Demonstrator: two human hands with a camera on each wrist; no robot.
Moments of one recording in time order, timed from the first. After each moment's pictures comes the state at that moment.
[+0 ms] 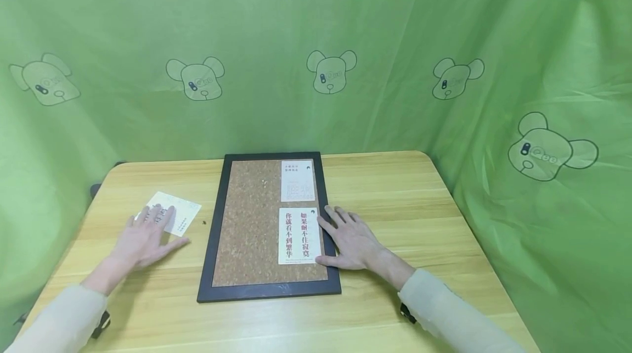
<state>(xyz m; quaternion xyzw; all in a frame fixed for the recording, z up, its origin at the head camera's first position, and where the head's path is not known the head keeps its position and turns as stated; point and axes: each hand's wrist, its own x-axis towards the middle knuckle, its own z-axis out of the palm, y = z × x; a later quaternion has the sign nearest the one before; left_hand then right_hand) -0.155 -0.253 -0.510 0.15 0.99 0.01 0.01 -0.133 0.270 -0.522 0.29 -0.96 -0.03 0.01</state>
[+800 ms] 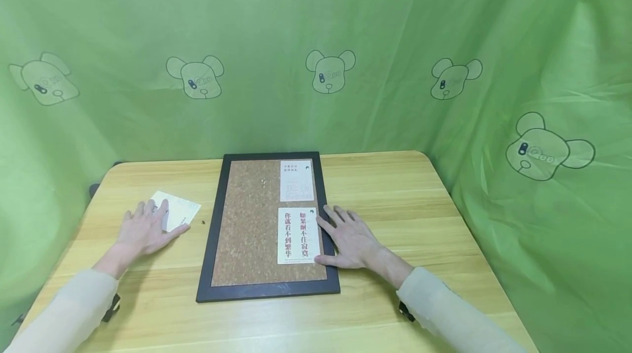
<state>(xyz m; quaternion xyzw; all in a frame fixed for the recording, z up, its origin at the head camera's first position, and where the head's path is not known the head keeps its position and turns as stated) -0.183 -0.256 -0.519 0.10 1.00 0.00 0.02 -0.134 0.269 -0.520 0.29 -0.96 -0.03 0.01</state>
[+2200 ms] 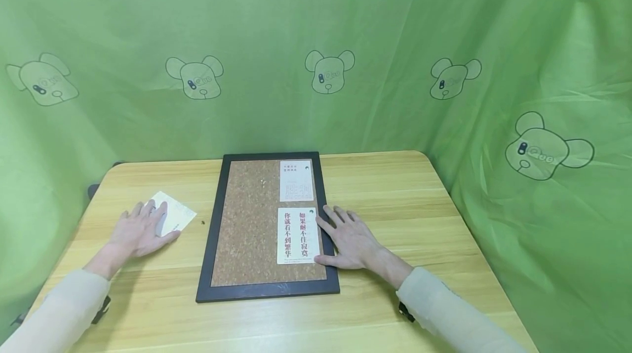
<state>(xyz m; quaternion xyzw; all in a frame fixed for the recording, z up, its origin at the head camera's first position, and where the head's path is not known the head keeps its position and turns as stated) -0.180 -0.271 -0.513 0.13 0.99 -0.03 0.06 -0.134 0.270 -0.522 0.29 -0.96 -0.03 0.01</state>
